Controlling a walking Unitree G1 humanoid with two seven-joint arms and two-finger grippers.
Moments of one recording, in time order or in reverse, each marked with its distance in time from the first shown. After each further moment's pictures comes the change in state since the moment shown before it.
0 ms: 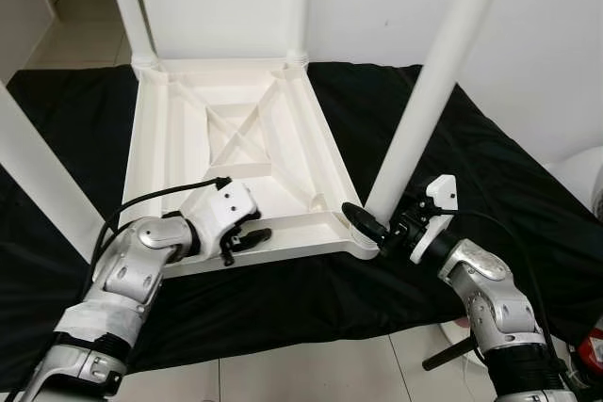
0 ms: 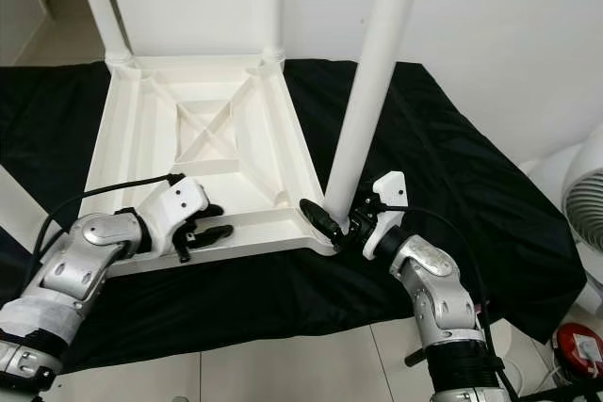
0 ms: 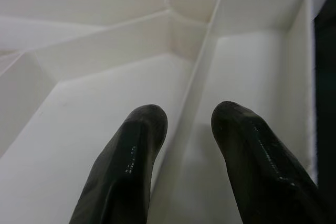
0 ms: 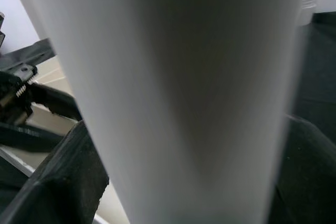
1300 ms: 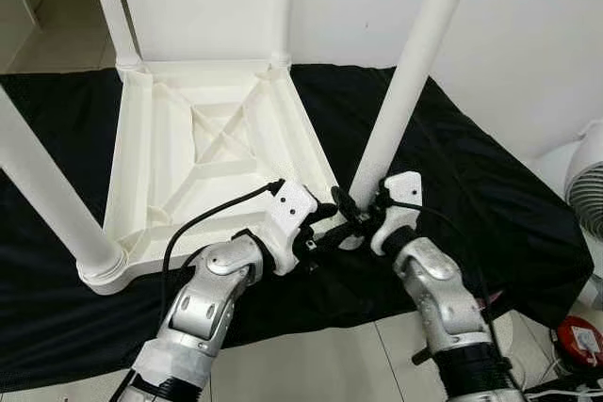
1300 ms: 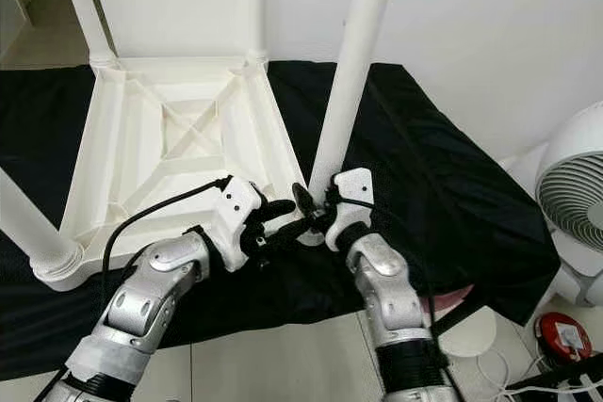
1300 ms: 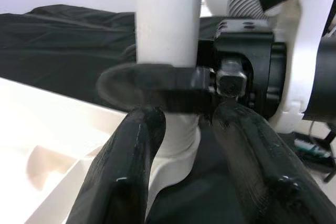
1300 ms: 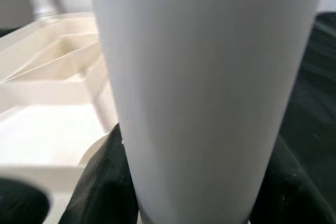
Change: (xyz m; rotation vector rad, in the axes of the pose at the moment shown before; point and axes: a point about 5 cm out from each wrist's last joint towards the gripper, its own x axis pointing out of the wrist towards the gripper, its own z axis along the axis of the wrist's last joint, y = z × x) left arm 0.031 -0.046 0.046 -0.230 -0.298 0.090; right arm 0.039 0.031 -0.011 0.032 -0.008 -0.524
